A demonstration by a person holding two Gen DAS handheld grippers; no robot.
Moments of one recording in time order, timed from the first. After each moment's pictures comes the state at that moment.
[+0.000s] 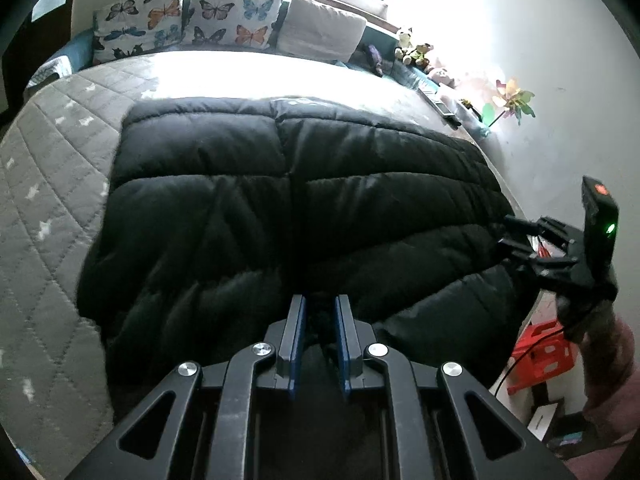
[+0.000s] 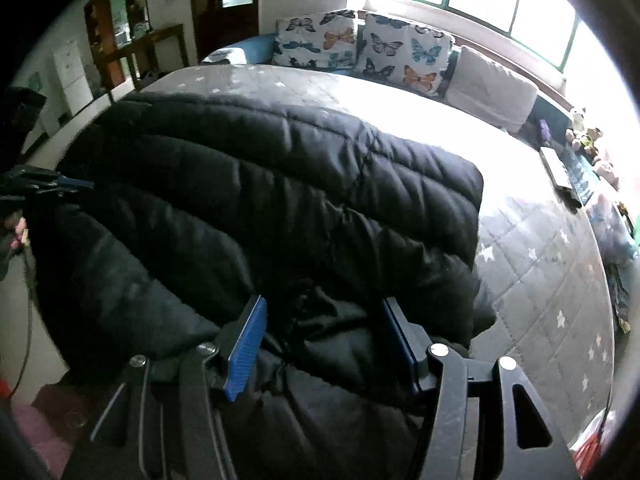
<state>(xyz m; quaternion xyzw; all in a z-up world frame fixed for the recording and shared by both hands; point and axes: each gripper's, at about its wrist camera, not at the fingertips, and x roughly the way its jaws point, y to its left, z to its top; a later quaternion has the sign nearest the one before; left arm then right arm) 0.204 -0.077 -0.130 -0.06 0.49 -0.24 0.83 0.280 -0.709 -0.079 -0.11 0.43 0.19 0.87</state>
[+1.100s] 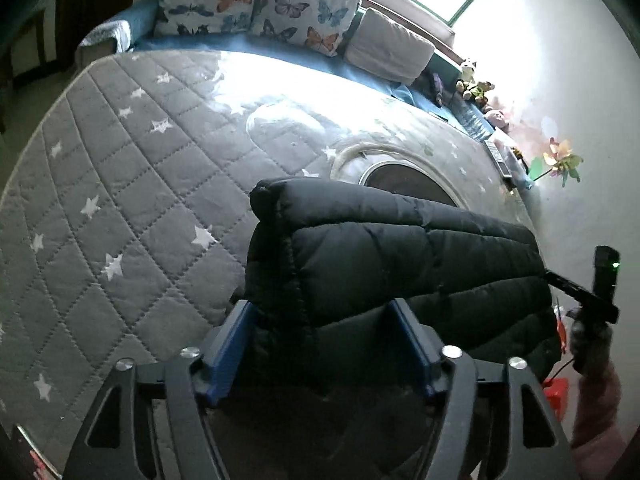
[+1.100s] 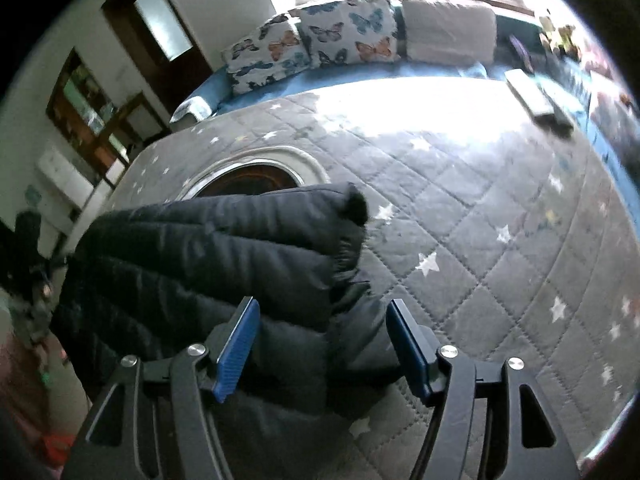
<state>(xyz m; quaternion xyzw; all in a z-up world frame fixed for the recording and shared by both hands) 0.292 0.008 -0.111 -0.14 0.51 -0.16 0.83 0.374 -0.815 -0.095 0.10 0.49 0.18 0.85</state>
